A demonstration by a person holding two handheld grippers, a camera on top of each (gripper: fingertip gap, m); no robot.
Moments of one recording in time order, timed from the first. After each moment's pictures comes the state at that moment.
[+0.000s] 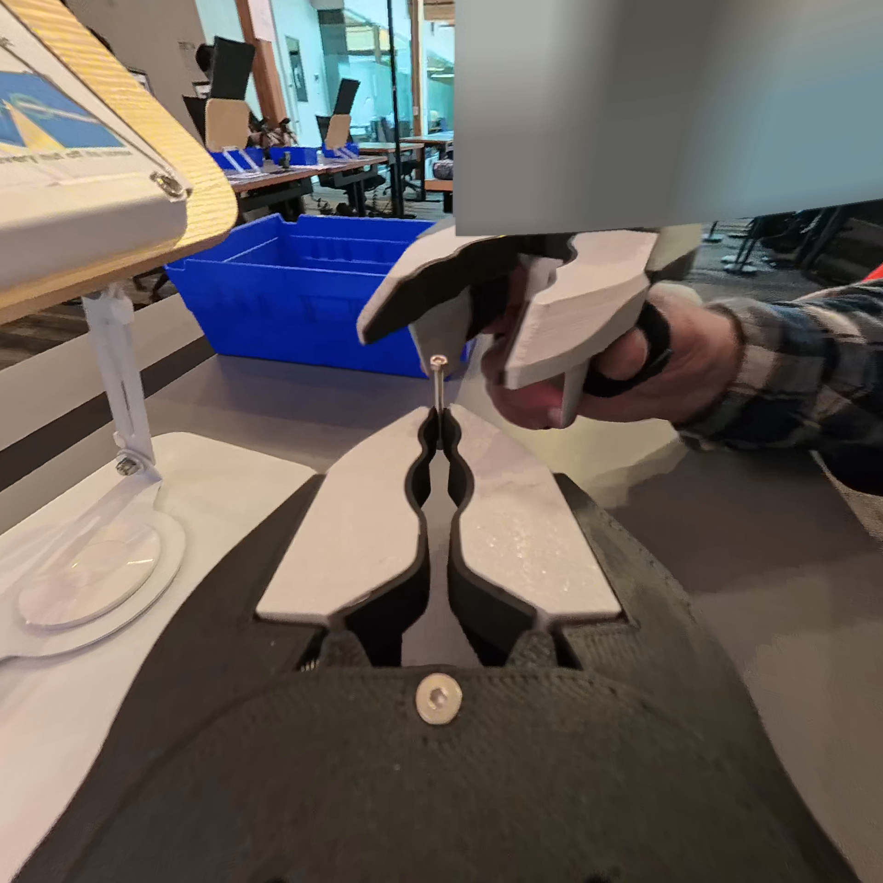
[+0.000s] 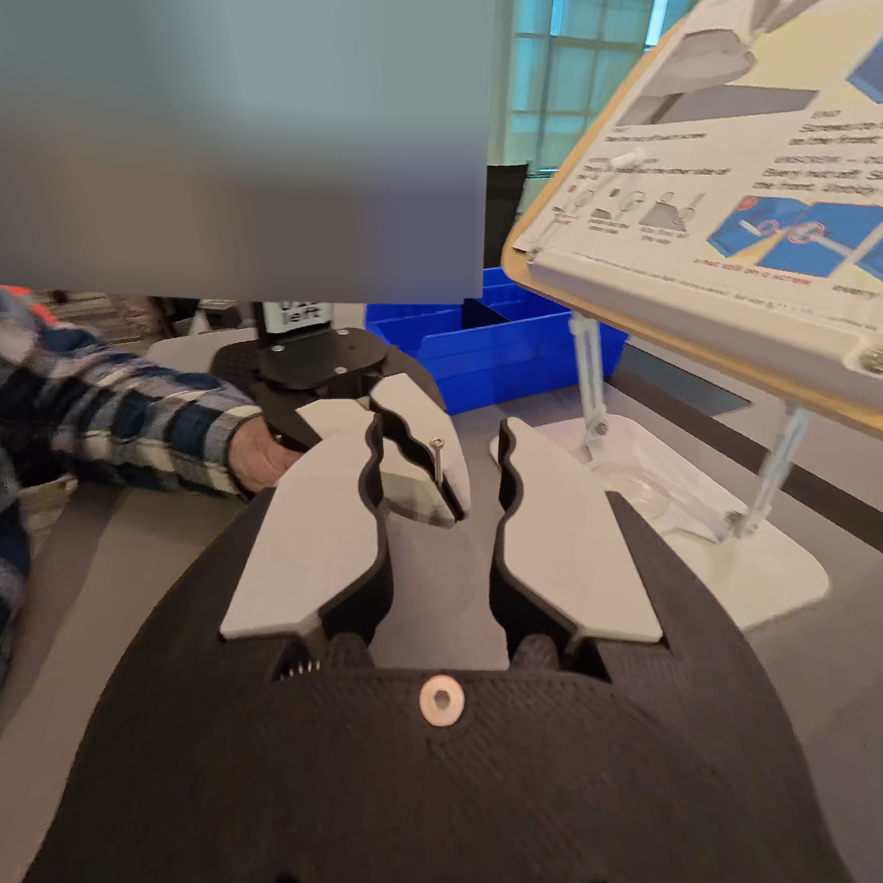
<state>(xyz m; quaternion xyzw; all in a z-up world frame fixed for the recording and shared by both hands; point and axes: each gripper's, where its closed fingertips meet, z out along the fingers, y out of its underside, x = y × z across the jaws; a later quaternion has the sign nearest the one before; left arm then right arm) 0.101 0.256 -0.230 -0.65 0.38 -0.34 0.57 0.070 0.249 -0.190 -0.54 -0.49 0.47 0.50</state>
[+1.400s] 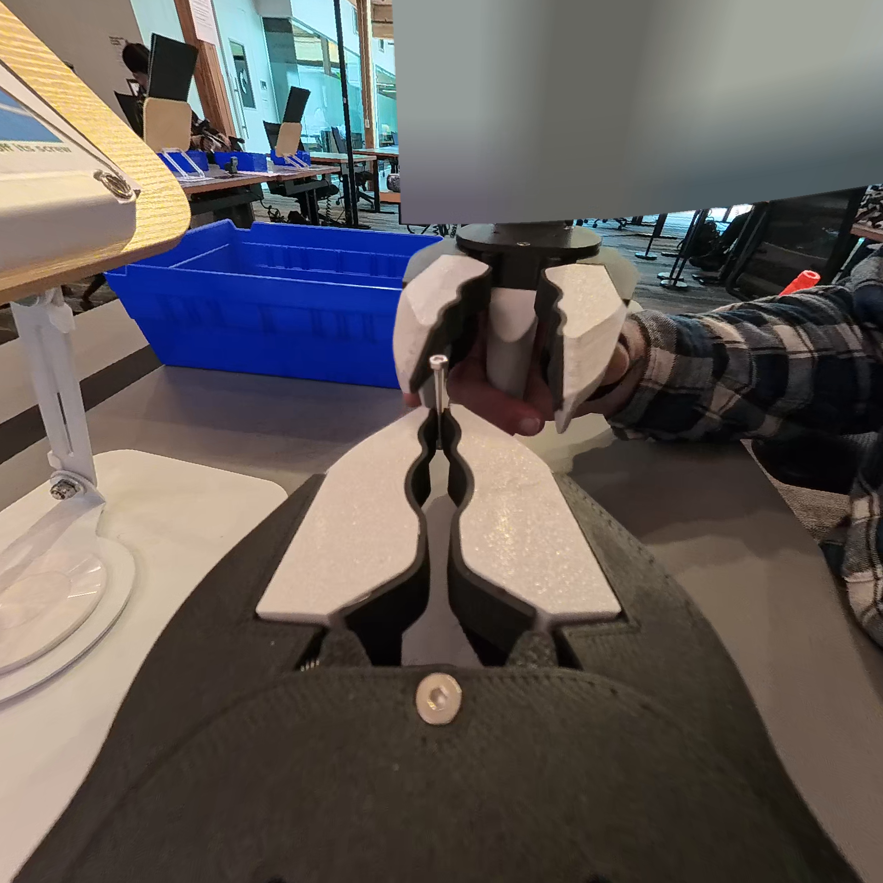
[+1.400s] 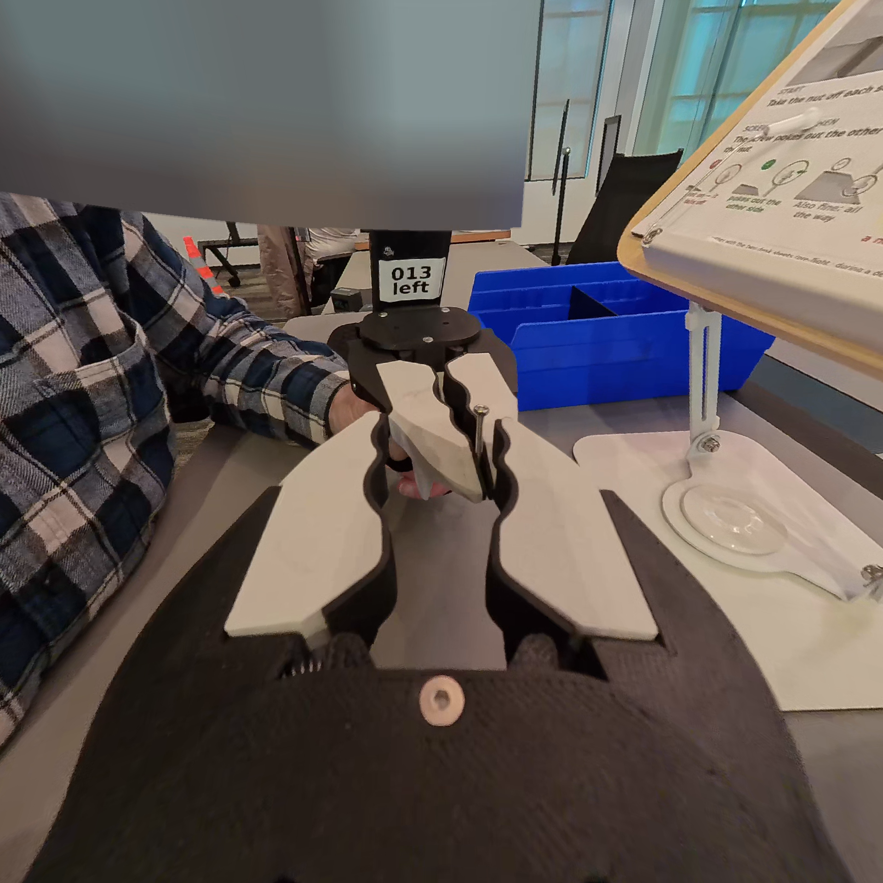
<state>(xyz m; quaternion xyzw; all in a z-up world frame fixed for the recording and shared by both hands) 0.107 0.248 -0.226 -0.63 0.39 -0.38 0.55 0.080 0.229 -0.199 -0.48 -0.54 0.53 0.43</state>
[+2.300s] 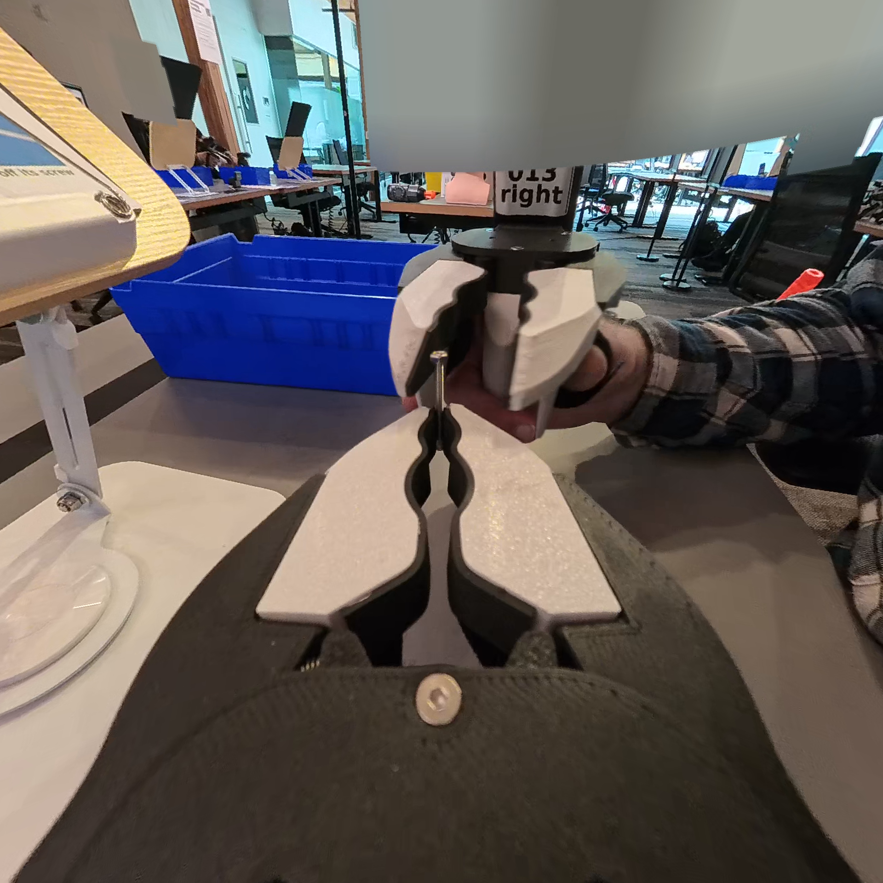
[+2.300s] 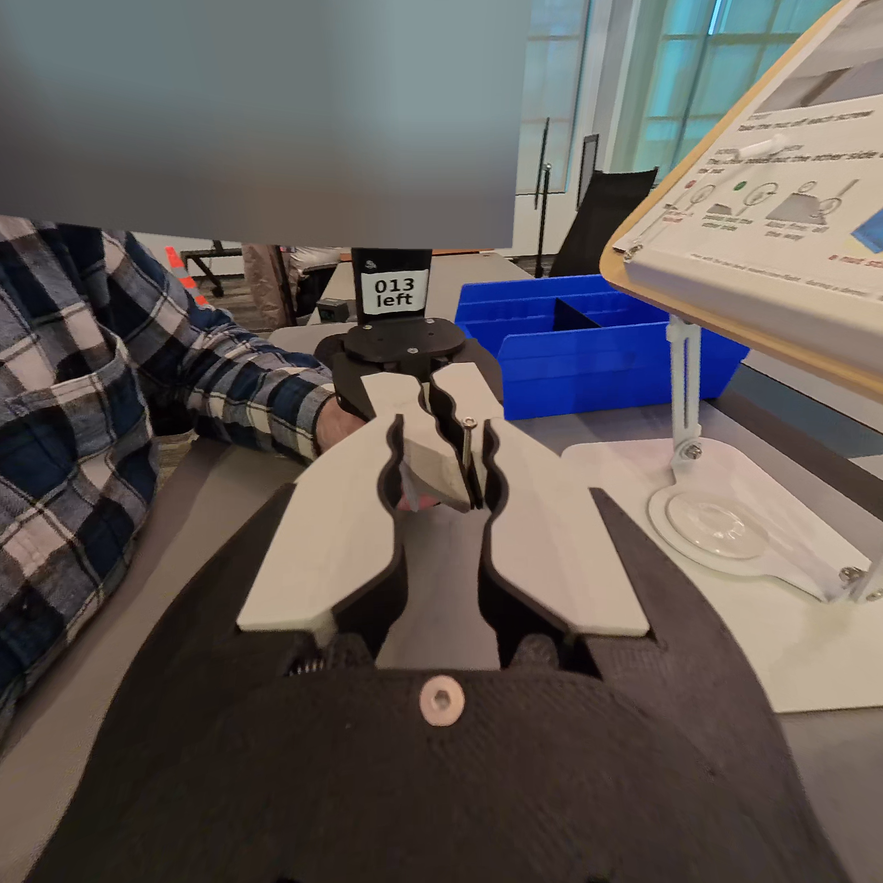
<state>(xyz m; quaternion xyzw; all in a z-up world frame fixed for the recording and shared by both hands) 0.109 0.247 -0.223 -0.62 0.39 -0.38 0.56 0.078 0.233 -0.196 -0.49 -0.53 0.53 0.45</state>
